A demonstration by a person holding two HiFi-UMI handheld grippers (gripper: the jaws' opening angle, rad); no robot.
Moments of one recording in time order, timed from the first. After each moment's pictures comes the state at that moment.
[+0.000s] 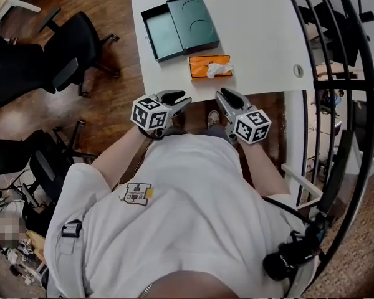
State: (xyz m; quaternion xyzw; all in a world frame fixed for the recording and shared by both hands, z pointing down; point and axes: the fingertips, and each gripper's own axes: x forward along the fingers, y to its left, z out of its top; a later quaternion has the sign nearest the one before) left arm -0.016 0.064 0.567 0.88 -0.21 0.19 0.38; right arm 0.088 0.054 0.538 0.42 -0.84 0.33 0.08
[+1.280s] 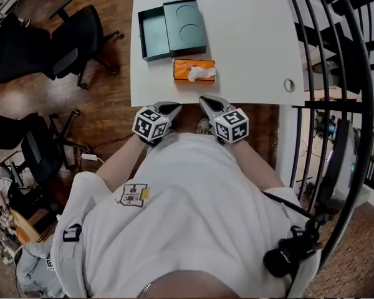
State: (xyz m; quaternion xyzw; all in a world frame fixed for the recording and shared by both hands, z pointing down) left arm 0.031 0.094 0.606 0.85 -0.31 0.25 0.34; right arm 0.099 0.064 0.573 0.30 -0.89 0.30 0.17
